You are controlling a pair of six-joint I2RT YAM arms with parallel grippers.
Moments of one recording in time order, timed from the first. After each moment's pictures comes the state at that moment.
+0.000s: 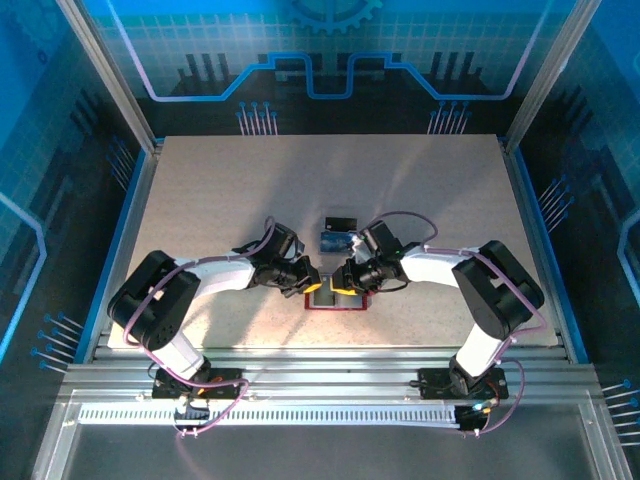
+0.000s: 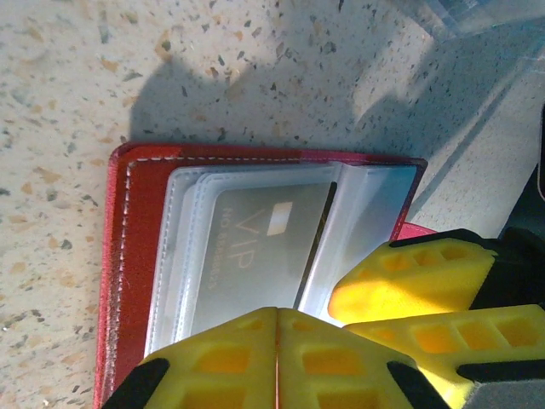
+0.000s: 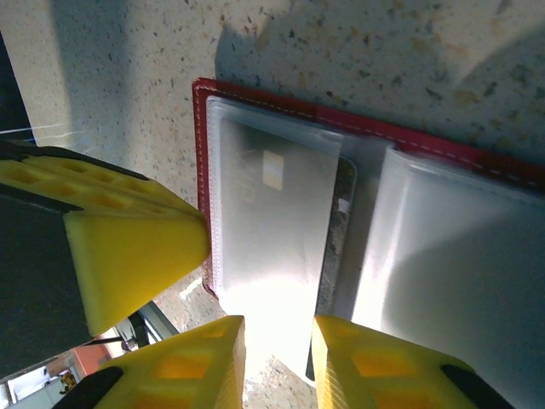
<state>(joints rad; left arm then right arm) -0.55 1.63 0.74 -0.09 0.53 -1.05 0.58 1.70 0.81 -0.16 -0.66 0.72</state>
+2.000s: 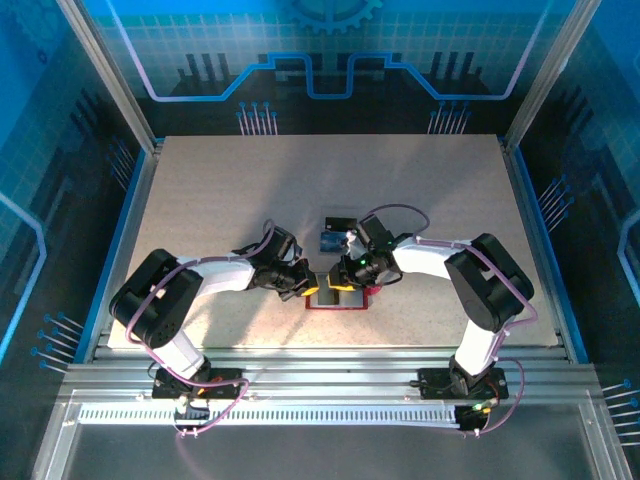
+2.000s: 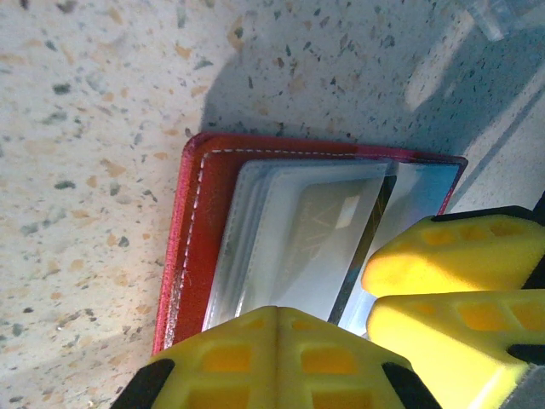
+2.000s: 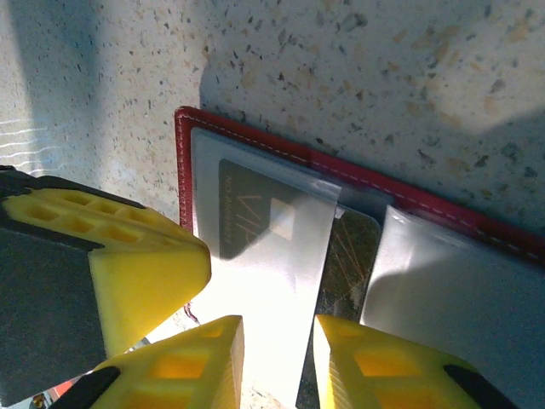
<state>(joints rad) -0.54 1.64 0.72 -0.09 0.53 -1.05 0.59 1.76 0.91 -0.28 -0.60 0.65</state>
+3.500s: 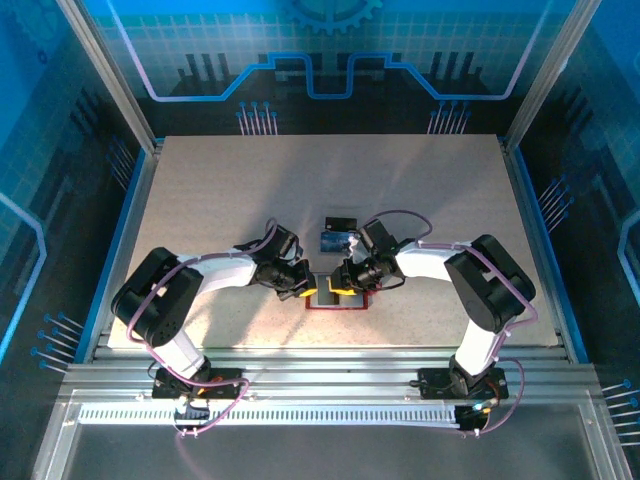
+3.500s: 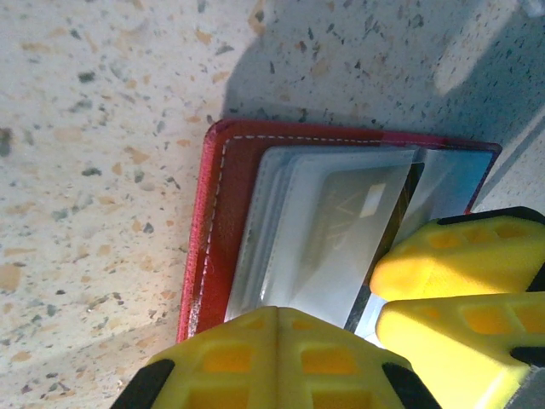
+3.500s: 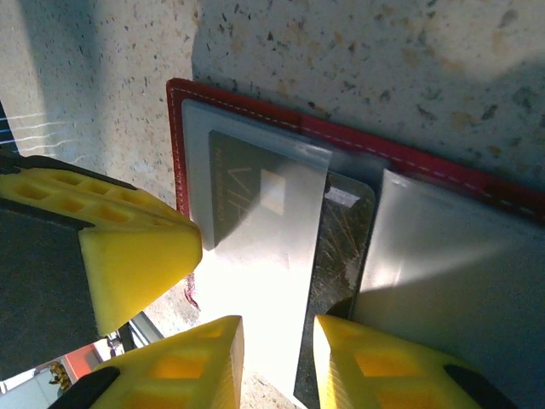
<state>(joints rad) -0.54 1.65 0.77 -0.21 0.51 -0.98 0.58 1.76 0.85 -0.21 -0.66 0.67</state>
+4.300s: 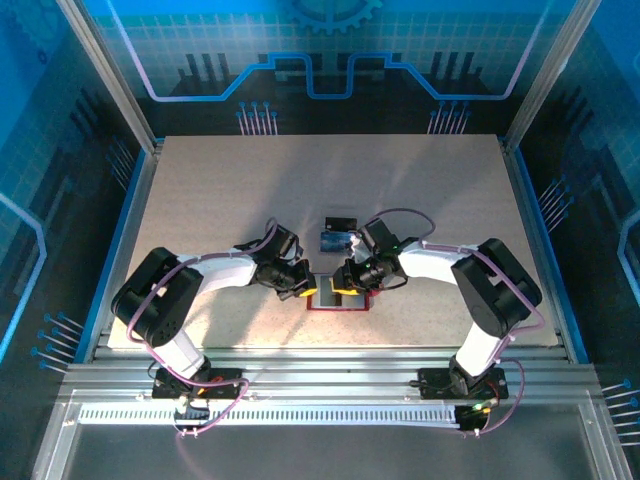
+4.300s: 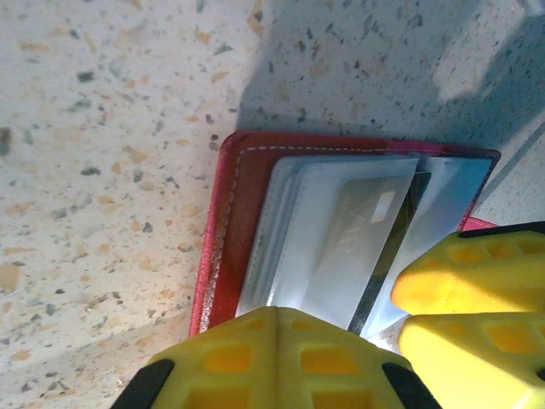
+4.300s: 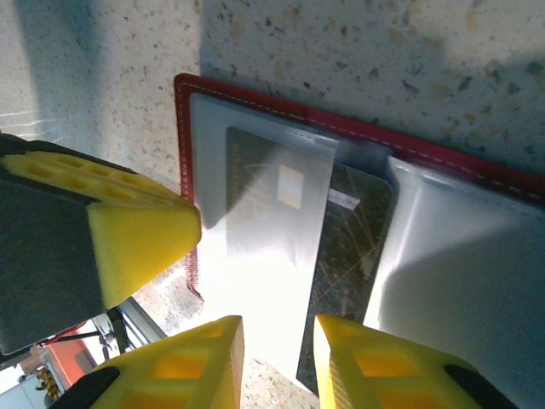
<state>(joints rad) -0.54 1.65 0.77 -0.21 0.51 -0.98 0.58 1.71 0.85 -0.27 -0.63 0.66</state>
